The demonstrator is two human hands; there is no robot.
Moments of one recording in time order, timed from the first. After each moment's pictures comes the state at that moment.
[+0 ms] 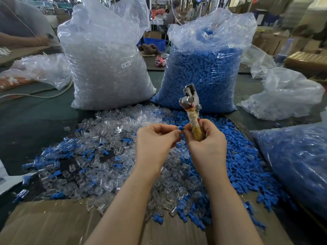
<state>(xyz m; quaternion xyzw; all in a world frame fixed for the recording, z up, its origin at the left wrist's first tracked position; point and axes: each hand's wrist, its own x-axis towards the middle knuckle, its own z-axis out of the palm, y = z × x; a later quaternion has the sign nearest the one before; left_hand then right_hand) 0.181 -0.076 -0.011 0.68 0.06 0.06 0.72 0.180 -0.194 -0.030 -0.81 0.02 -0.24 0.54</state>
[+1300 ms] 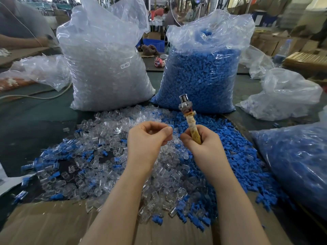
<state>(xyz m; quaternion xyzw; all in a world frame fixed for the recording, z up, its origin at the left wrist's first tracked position) 0.186 -0.061 -0.016 0.69 0.04 0.10 0.72 0.180 -0.209 -0.032 -0.80 -0.05 -0.10 0.59</state>
